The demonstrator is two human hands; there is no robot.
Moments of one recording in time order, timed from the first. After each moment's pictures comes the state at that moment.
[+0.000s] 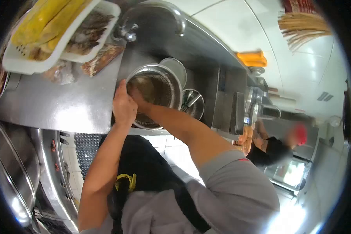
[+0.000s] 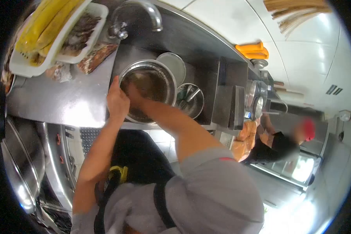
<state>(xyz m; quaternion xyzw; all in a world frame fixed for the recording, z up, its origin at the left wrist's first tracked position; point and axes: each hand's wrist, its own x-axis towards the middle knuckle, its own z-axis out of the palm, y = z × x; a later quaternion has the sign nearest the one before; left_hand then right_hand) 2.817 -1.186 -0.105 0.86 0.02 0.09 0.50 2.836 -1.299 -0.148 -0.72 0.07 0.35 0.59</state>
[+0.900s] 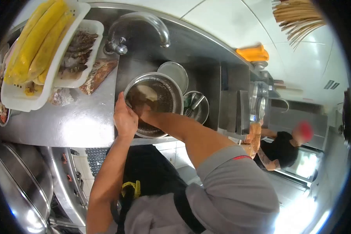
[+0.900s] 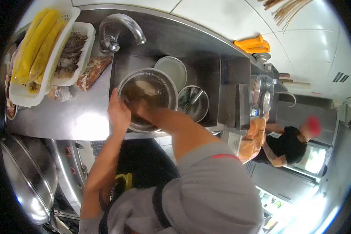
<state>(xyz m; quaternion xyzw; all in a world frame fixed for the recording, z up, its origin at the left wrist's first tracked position) 2.822 -1.186 -0.087 0.87 0.01 0.07 0.49 2.837 -1.319 -0.172 -0.88 -0.13 0.33 0.32</state>
